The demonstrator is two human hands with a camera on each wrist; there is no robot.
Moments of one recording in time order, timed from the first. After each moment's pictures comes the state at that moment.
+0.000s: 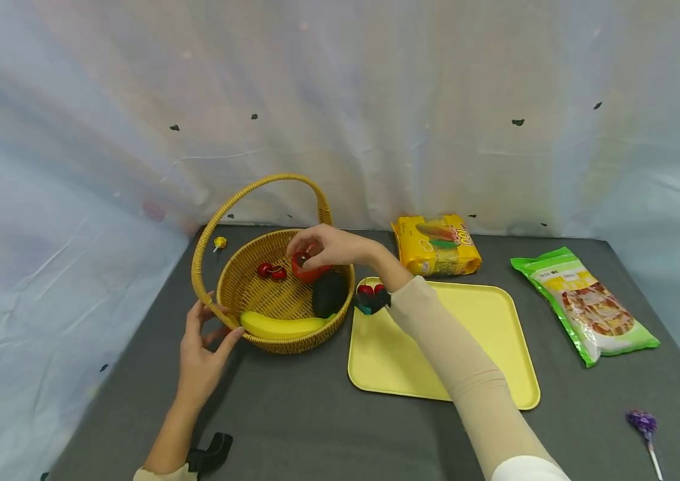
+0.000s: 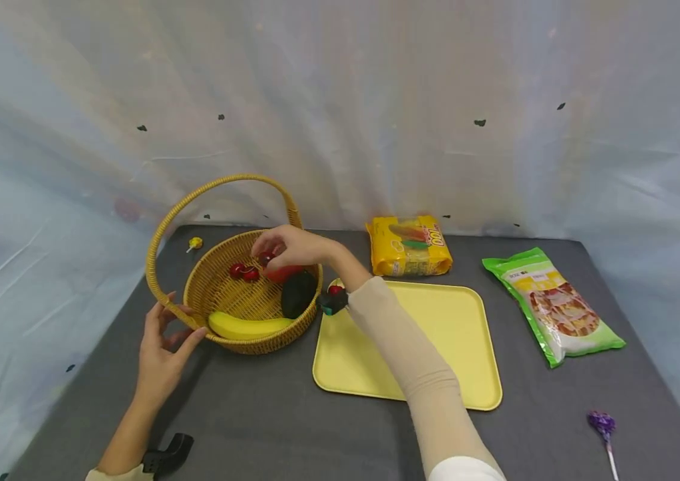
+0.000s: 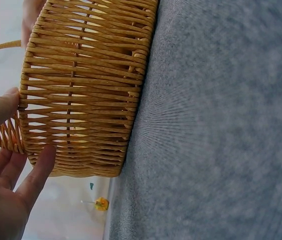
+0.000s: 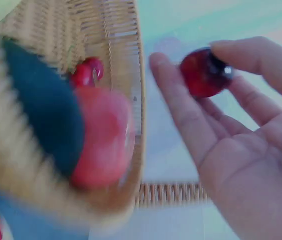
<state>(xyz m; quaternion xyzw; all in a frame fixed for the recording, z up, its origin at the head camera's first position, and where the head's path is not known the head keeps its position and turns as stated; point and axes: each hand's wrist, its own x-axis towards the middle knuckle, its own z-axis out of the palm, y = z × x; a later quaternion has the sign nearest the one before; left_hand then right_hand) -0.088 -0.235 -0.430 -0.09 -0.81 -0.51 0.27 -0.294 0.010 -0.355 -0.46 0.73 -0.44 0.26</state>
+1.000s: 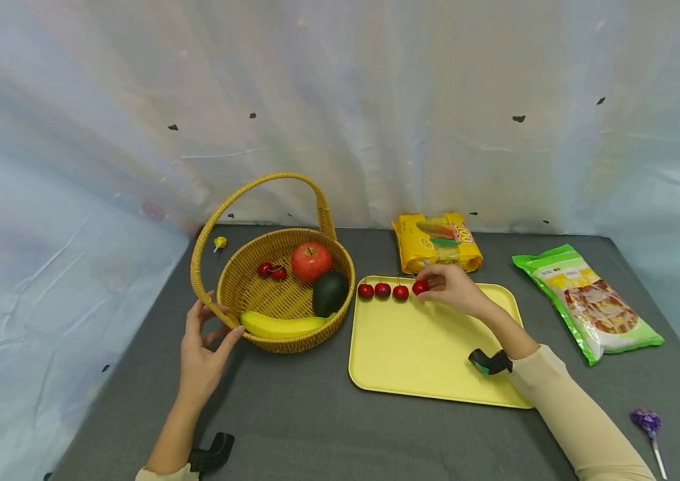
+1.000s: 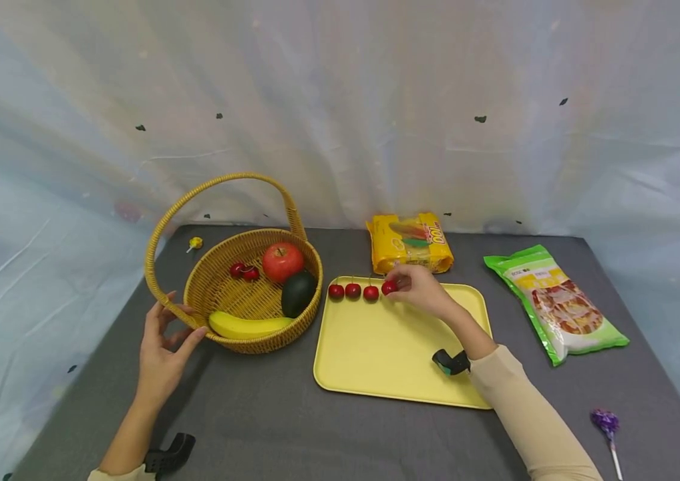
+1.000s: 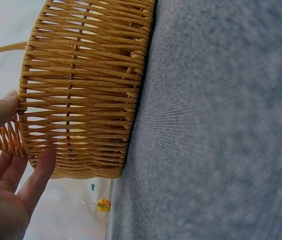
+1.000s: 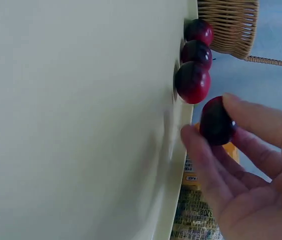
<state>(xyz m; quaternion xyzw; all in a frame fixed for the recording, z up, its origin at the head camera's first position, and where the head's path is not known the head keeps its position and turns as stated) -0.088 -0.234 -0.430 -0.09 -0.81 -0.51 0.28 -0.239 0.203 -0.440 -0.24 0.84 -0.48 0.11</state>
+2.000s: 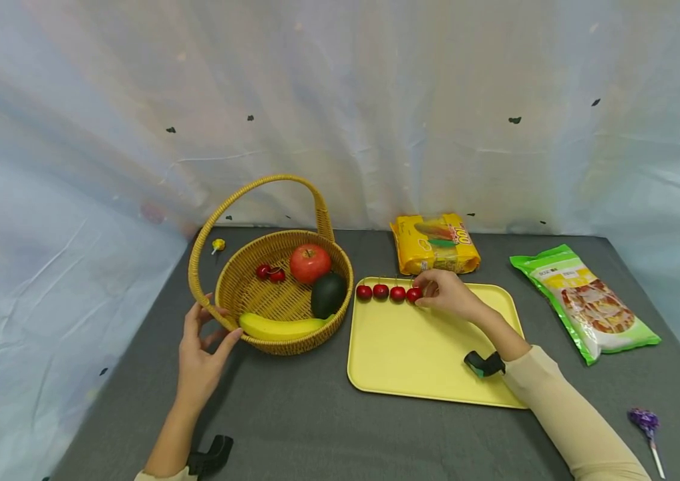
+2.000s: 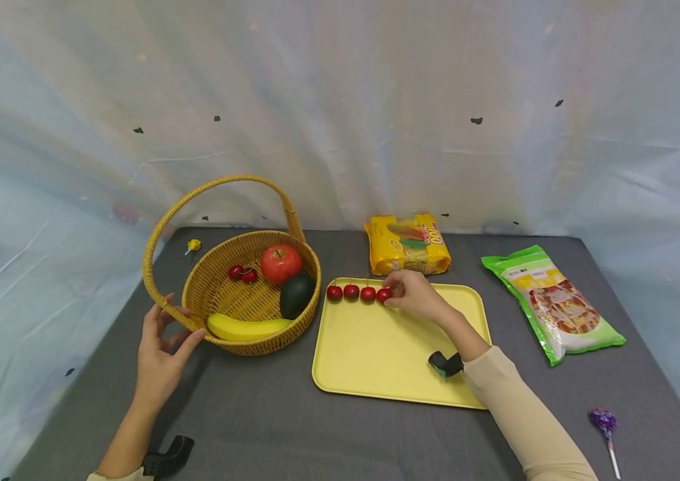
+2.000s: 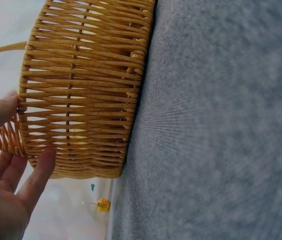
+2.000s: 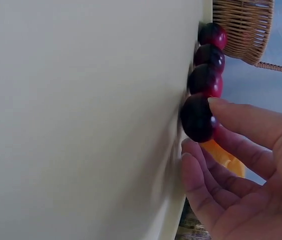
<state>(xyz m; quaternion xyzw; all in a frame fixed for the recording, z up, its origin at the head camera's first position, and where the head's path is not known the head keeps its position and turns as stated) -0.089 -0.235 -0.430 -0.09 -0.81 -0.50 0.28 -0.240 0.199 -0.448 -0.26 0.87 -0.40 0.09</state>
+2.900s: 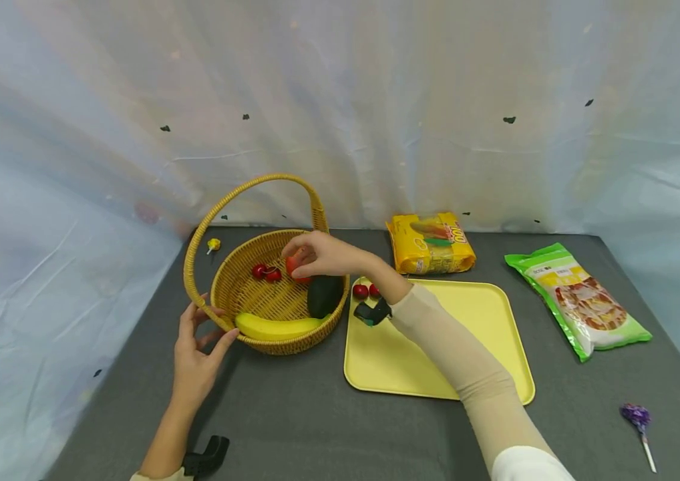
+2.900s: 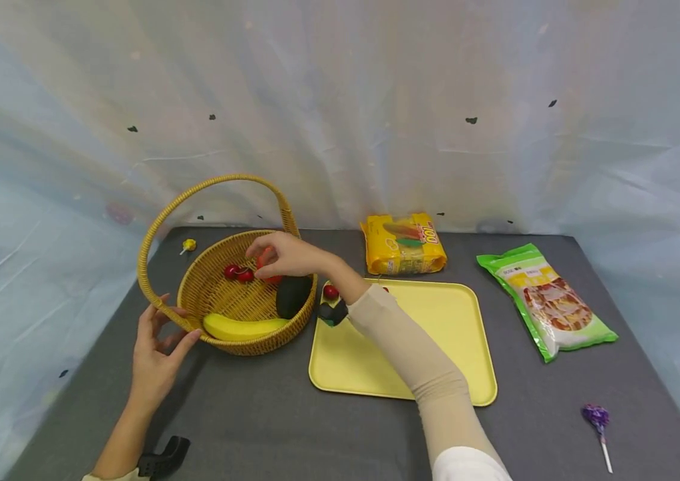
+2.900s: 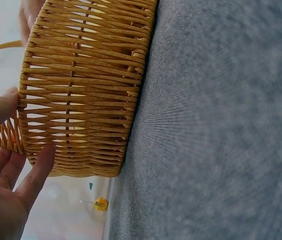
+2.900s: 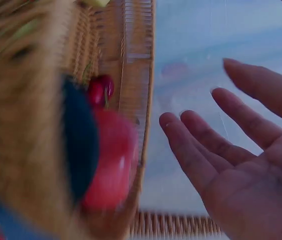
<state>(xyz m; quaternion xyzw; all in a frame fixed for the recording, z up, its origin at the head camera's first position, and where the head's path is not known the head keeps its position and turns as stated) -0.097 -0.244 -0.448 -0.11 -0.80 -0.51 0.29 -0.276 0.010 -0.359 -0.46 0.75 -0.43 0.22</state>
